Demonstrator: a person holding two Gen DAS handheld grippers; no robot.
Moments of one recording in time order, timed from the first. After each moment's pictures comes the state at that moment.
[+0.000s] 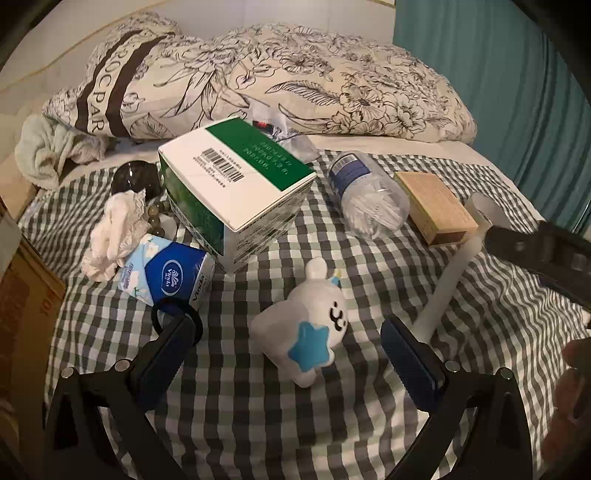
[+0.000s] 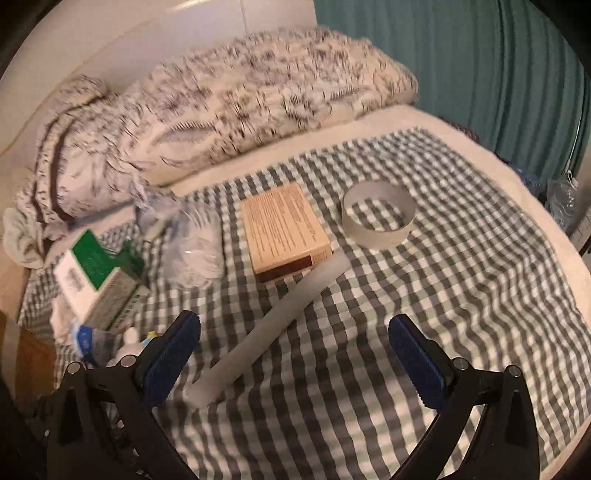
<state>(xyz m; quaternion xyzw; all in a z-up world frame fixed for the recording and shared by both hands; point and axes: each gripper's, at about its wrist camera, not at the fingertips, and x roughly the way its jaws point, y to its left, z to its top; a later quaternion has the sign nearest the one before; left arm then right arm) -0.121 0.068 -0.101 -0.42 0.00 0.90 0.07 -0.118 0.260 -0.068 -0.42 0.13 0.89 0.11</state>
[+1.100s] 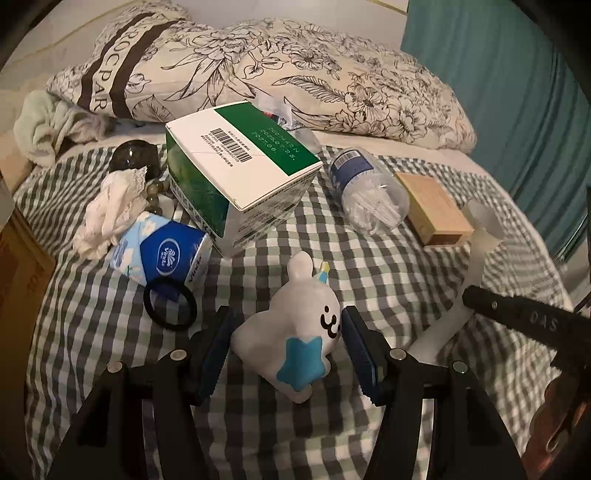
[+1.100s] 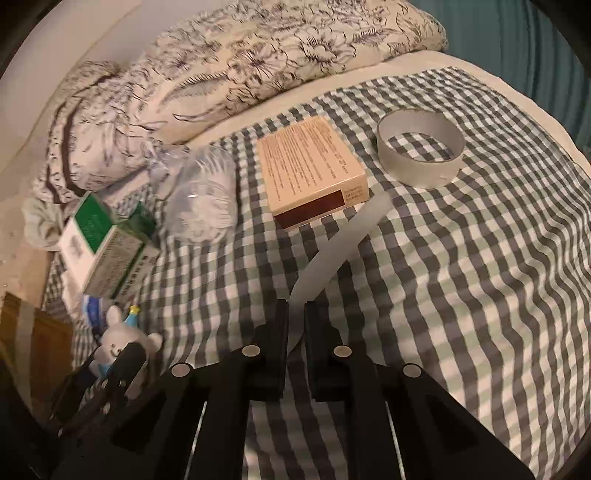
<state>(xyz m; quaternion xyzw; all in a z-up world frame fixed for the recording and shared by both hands) -0.116 0.059 -0.101 -0.43 -0.04 0.90 0.08 -0.104 0.267 -0.100 -0.46 0.18 0.87 0.03</state>
